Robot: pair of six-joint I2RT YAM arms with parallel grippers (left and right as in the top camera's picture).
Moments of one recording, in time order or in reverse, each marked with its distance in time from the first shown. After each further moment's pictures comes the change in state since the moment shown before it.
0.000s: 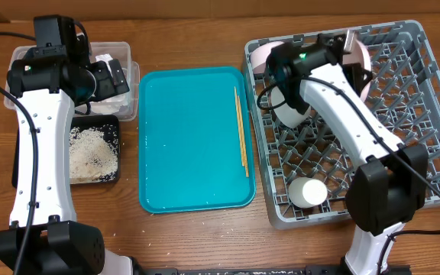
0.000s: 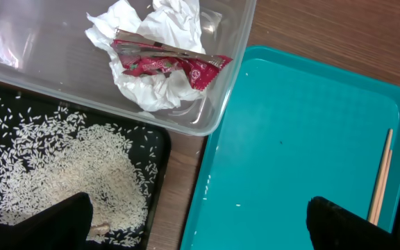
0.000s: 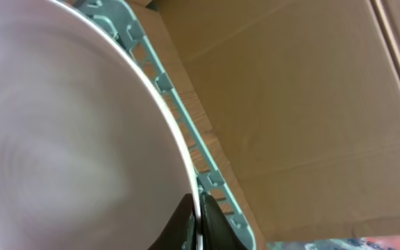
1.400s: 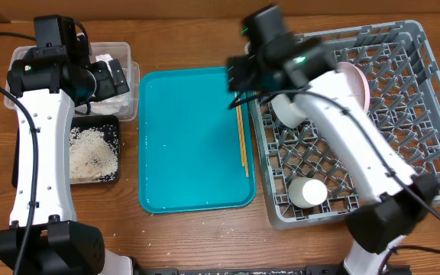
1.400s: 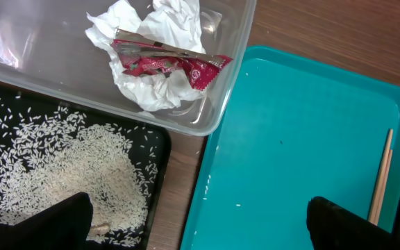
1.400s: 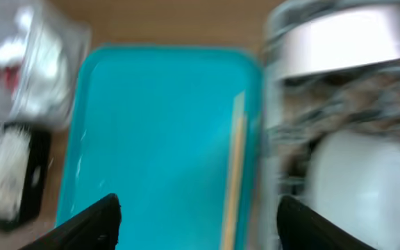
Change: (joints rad) left arm 0.000 0.000 0.000 0.000 0.000 0.000; right arm 0.163 -0.072 0.221 0.402 -1.306 -0.358
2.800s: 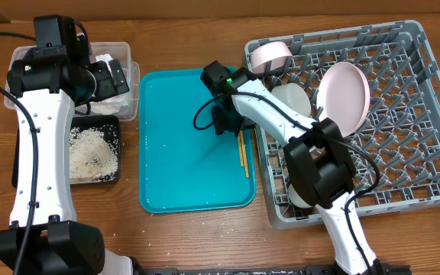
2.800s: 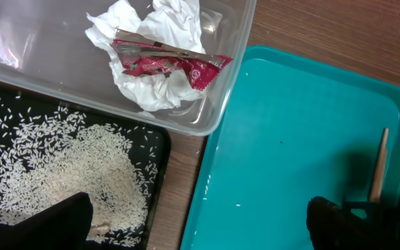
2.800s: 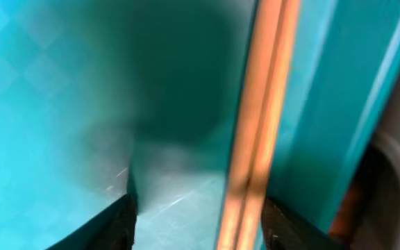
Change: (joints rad) left arm 0.000 0.000 0.000 0.000 0.000 0.000; right arm 0.056 0.447 -0.049 0.017 0.041 0.018
